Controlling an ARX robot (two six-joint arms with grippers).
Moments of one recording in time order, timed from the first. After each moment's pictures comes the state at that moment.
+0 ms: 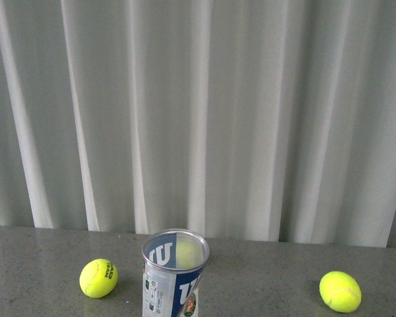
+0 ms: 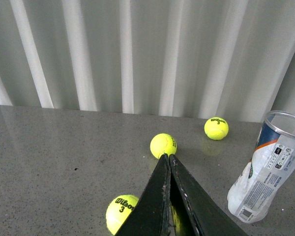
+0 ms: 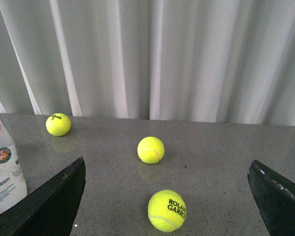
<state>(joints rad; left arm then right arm) 0.00 0.22 0.02 0.23 0.00 -0.01 0.00 0.00 0.00 0.00 0.00 0.00</state>
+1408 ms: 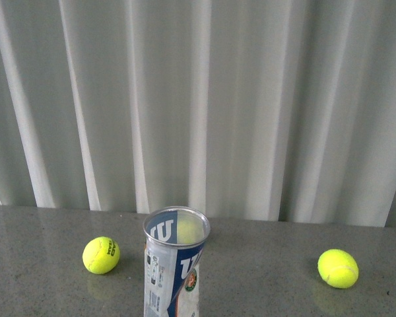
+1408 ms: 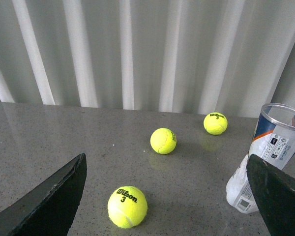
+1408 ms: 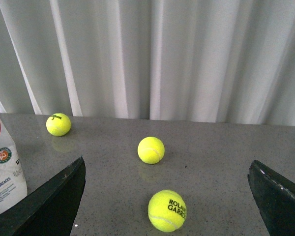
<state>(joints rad) 0.00 0.00 0.02 0.00 0.00 0.00 0.00 0.00 0.00 0.00 0.00 0.00</state>
